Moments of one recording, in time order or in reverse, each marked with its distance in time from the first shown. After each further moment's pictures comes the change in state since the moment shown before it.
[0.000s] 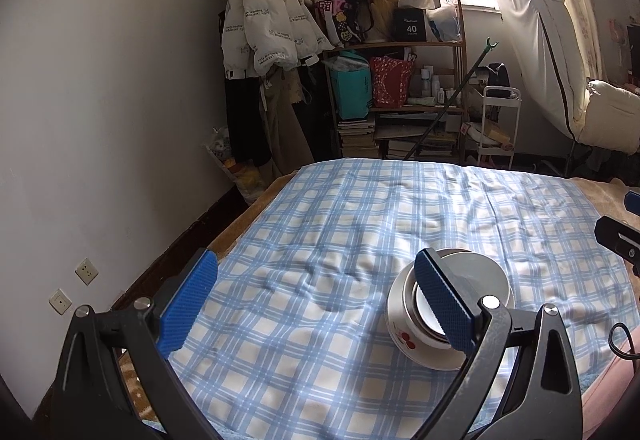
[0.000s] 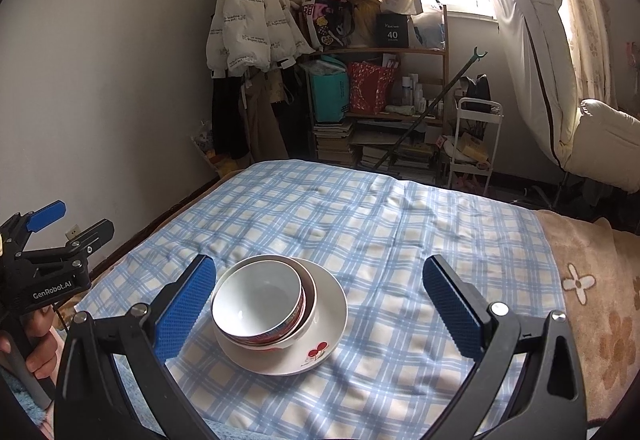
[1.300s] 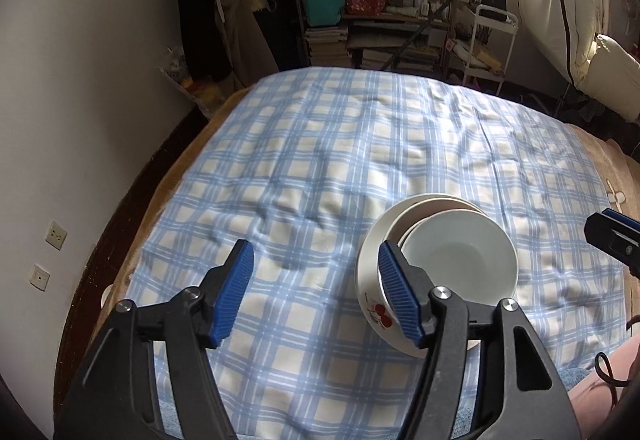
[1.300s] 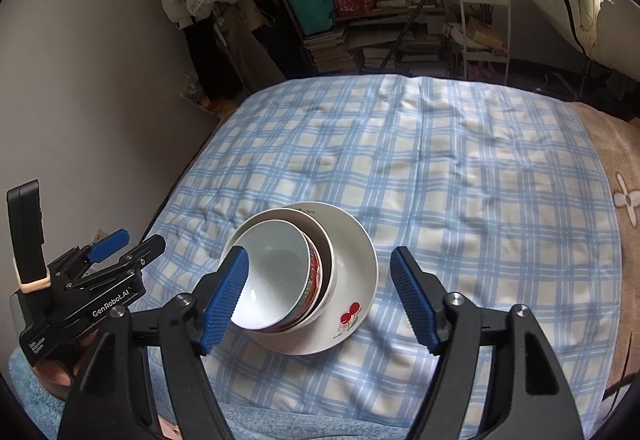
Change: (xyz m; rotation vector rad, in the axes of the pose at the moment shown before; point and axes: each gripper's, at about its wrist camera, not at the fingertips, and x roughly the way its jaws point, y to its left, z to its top) left arm 0.095 -0.028 0.010 0.026 0.335 -0.103; right arm 0.076 -0.030 0.008 0.231 0.321 0.103
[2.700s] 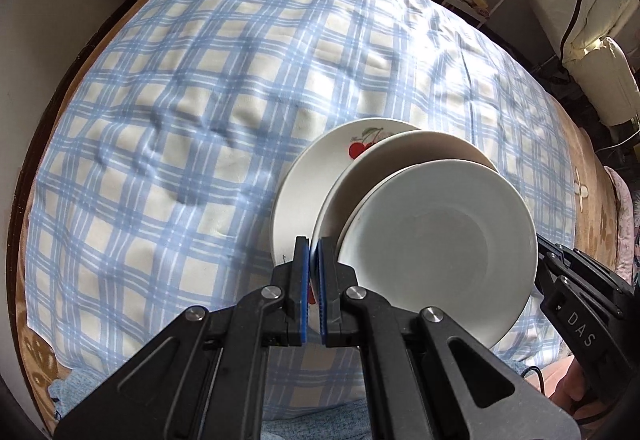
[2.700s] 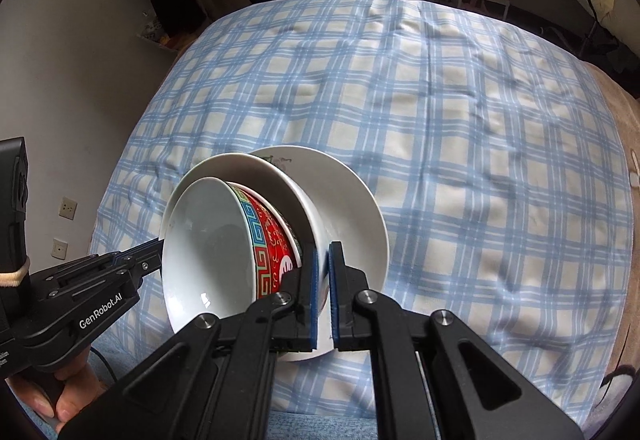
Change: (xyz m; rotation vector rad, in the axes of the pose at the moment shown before) left arm 0.107 -0.026 -0.001 -0.110 0.442 -0.266; right arm 0.100 0.000 0.000 0.037 0.304 -0.114
